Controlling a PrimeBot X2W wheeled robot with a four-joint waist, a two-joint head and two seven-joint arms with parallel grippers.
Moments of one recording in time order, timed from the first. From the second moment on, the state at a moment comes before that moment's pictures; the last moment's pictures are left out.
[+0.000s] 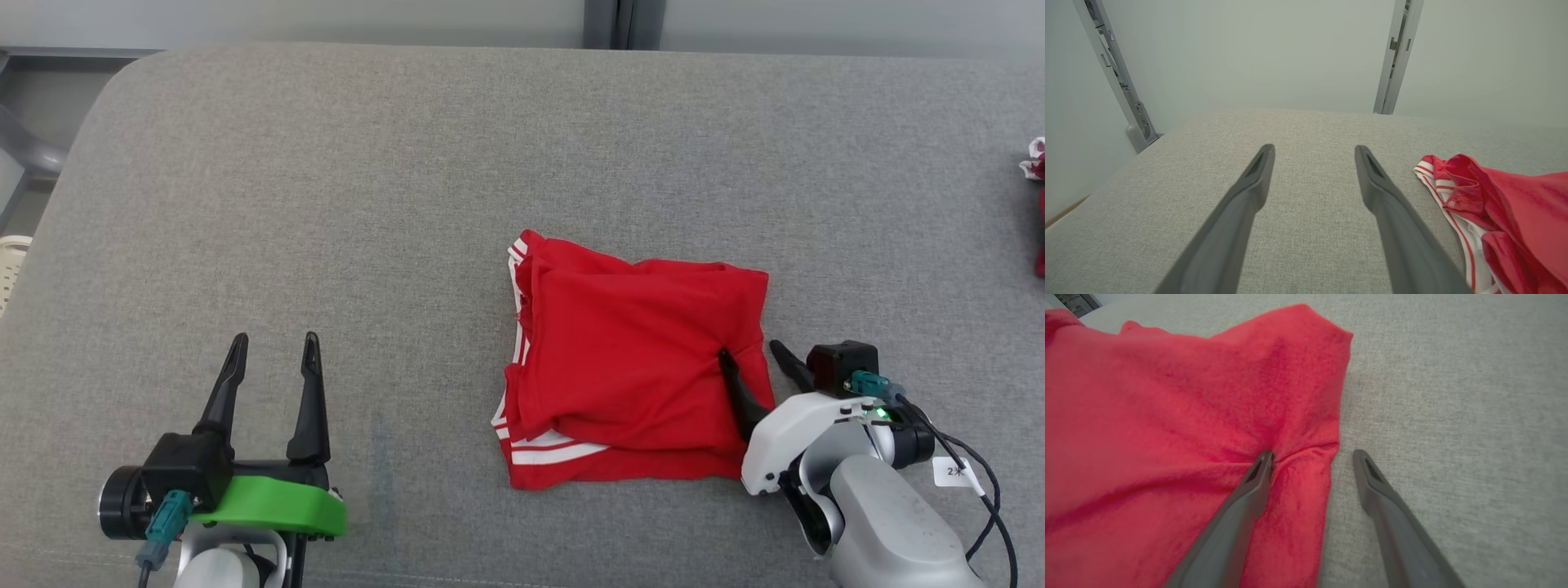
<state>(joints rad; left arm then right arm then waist) -0.10 0.10 -0.10 0.15 -0.23 -0.04 -0.26 -0.41 -0.12 0.21 0.78 0.28 0.13 -0.17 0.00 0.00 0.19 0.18</state>
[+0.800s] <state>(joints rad) -0.19 0.07 -0.11 0.10 -0.19 -0.04 -0.26 -0.76 -0.45 0.42 0.70 0.38 0.13 -0.13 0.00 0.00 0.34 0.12</state>
